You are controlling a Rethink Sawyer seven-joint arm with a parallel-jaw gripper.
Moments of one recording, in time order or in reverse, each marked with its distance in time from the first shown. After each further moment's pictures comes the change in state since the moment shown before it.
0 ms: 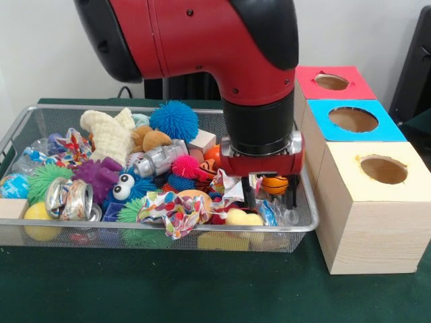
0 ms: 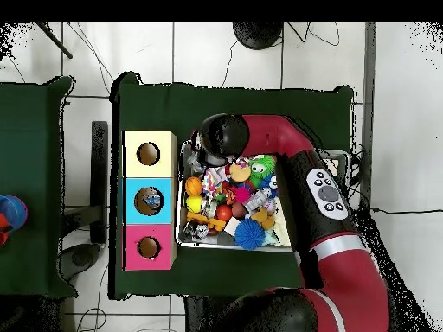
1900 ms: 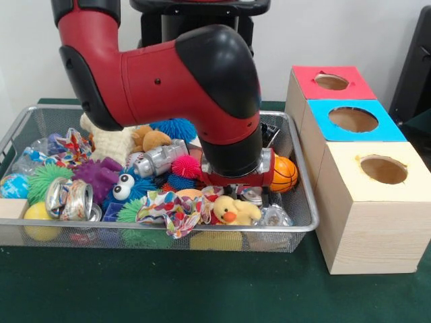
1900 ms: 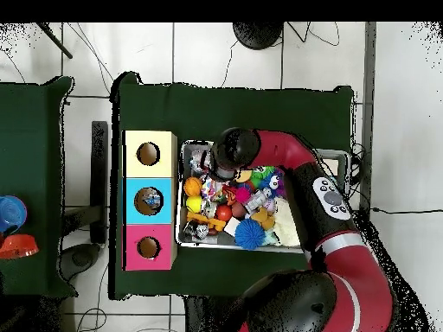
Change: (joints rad) arm -0.061 0.118 0.001 0.009 0.008 0.095 0.000
